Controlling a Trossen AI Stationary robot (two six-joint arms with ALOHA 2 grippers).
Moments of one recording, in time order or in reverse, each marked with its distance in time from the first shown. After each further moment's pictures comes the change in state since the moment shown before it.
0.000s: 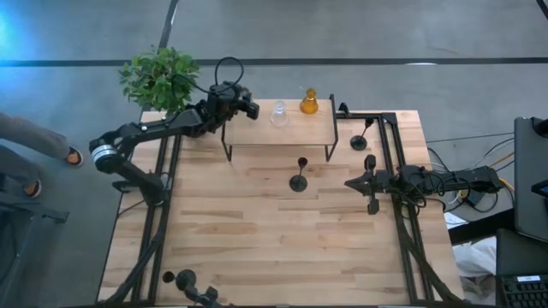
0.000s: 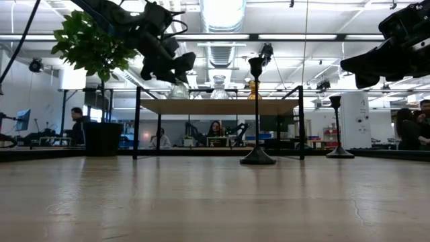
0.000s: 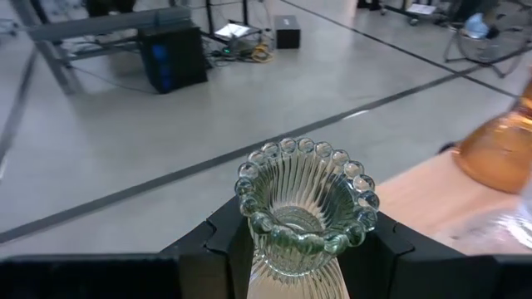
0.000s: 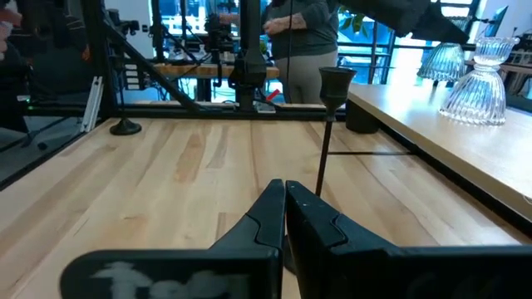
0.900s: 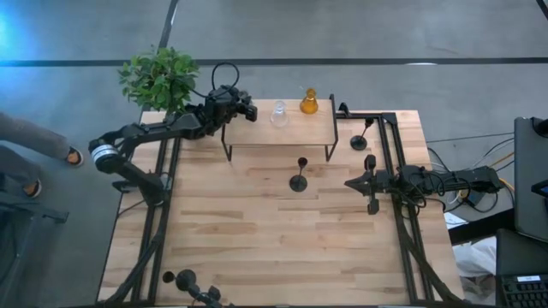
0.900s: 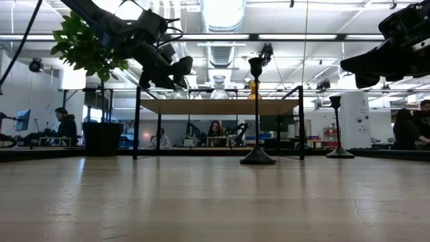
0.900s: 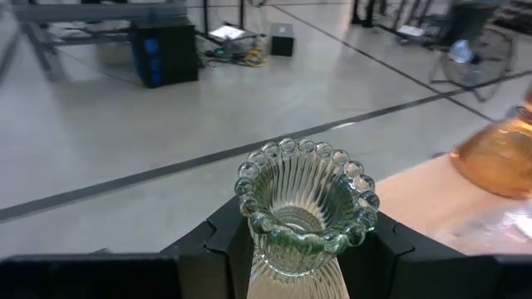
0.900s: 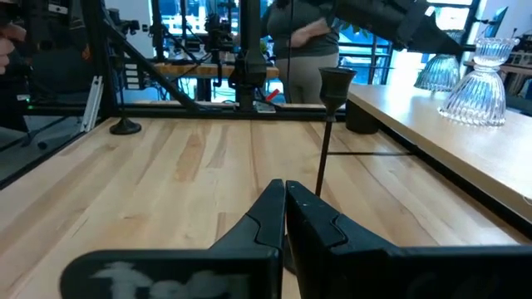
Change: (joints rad) left arm 0.023 -0.001 -0.100 0.133 0.060 -0.067; right arm 0.000 0.000 0.000 0.000 0.000 -0.003
